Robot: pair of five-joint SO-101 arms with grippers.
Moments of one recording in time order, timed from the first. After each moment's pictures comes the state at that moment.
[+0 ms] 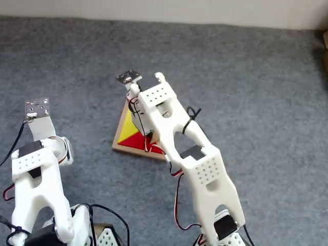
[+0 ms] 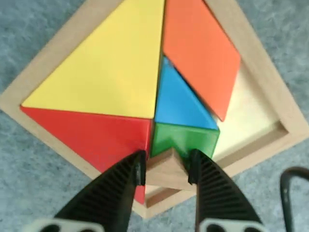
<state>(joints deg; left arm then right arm) -32.3 -28.5 60.1 48.0 -4.9 -36.5 44.0 -37.8 93.6 12.1</state>
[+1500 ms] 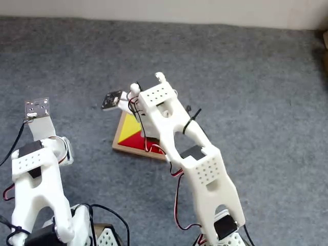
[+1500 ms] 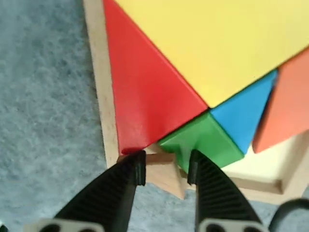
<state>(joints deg) -32.3 -28.5 60.1 48.0 -4.9 -36.5 44.0 -37.8 98.2 54.8</state>
